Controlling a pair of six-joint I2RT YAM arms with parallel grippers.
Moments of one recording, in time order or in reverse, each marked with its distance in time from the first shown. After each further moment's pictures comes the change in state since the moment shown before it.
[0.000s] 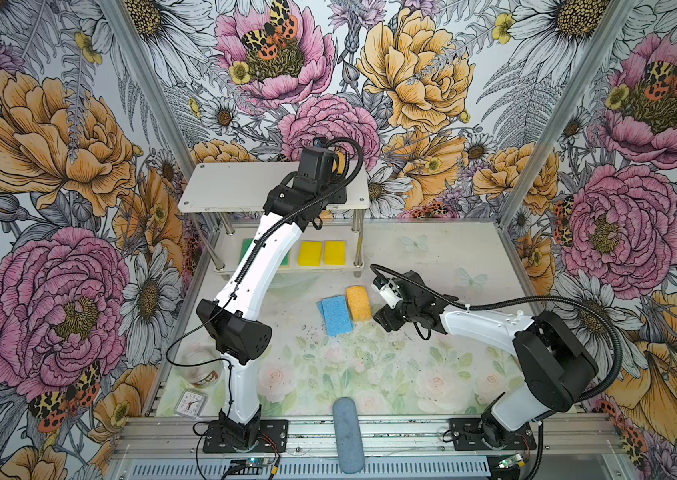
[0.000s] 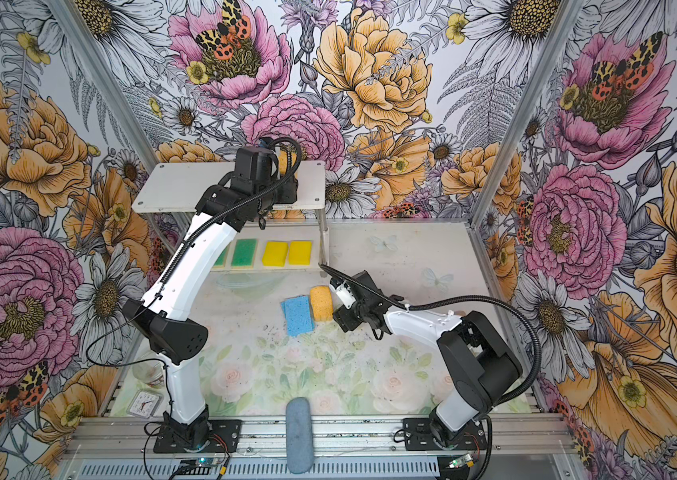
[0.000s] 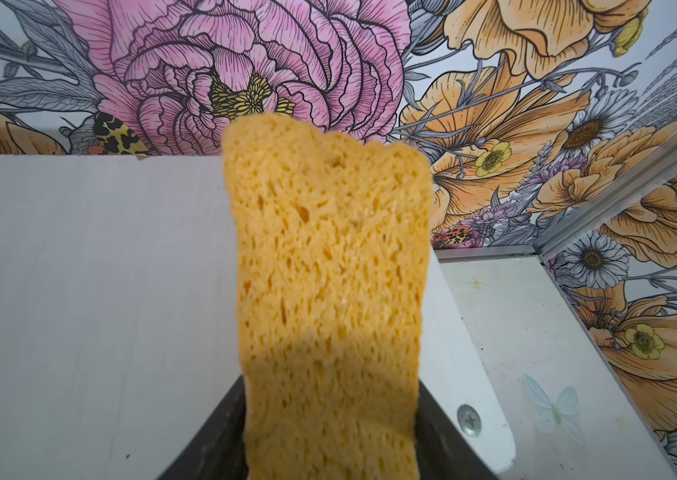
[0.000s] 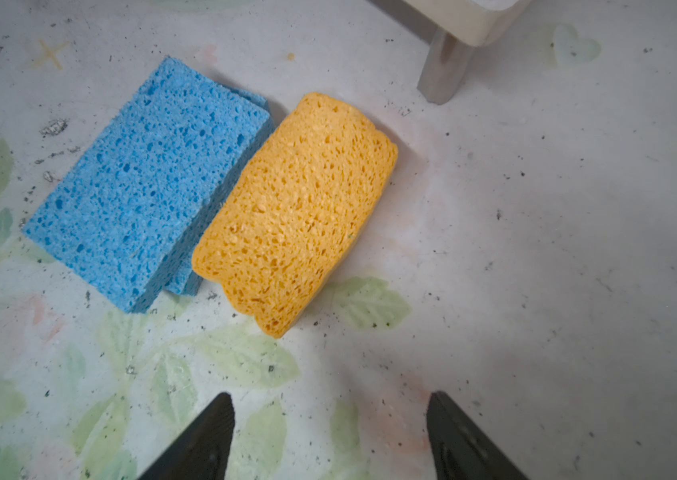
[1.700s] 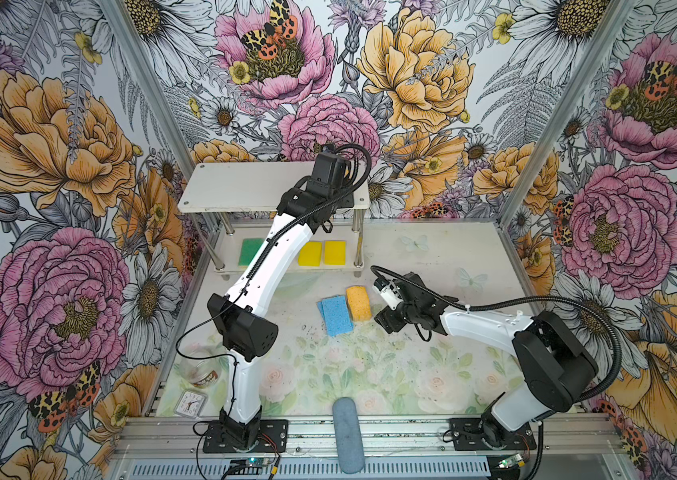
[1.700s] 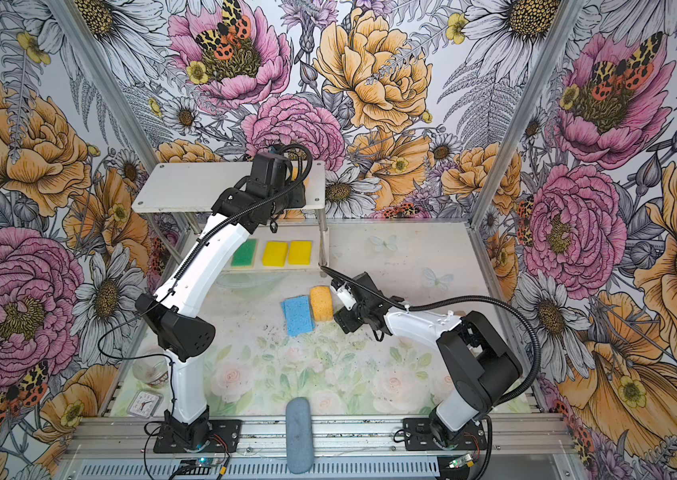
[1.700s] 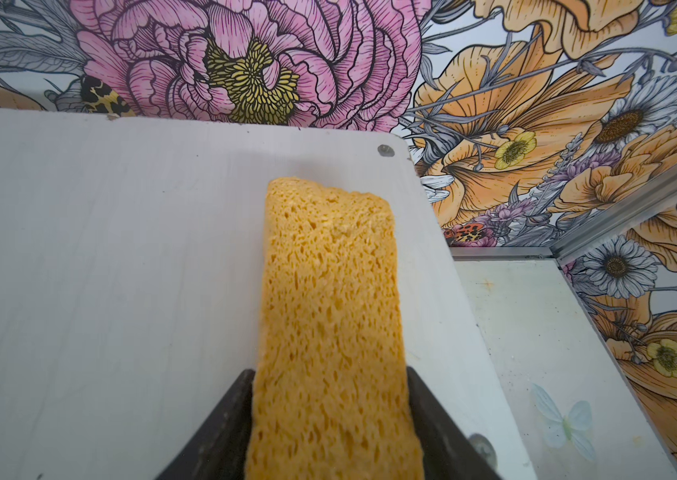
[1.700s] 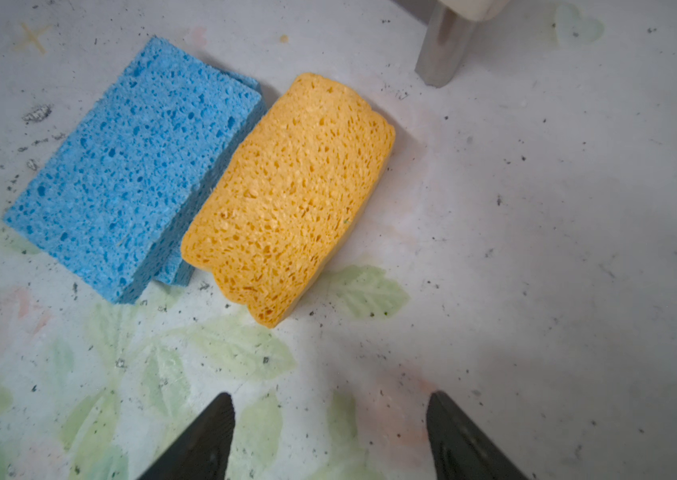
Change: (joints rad) left arm -0.037 0.045 0.000 0.004 -0.083 -0.064; right arm 0.000 0.000 -0.014 0.000 0.011 0.003
